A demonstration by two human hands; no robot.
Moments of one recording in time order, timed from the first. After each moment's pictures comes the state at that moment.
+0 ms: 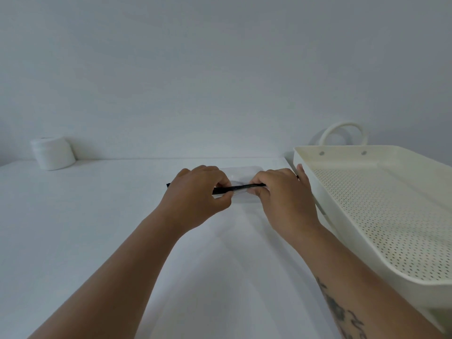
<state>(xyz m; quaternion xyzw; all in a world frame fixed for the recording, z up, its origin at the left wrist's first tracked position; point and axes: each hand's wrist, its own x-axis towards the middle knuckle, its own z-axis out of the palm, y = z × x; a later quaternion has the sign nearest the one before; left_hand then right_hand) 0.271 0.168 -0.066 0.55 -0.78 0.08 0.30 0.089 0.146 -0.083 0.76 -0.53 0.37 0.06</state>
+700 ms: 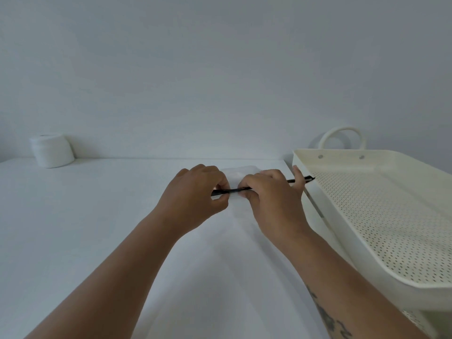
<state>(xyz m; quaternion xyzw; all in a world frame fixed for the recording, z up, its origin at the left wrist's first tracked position) 0.273 0.172 -0.063 0.54 -0.78 0.10 0.30 0.104 0.150 -0.087 0.77 -0.49 0.39 0.11</state>
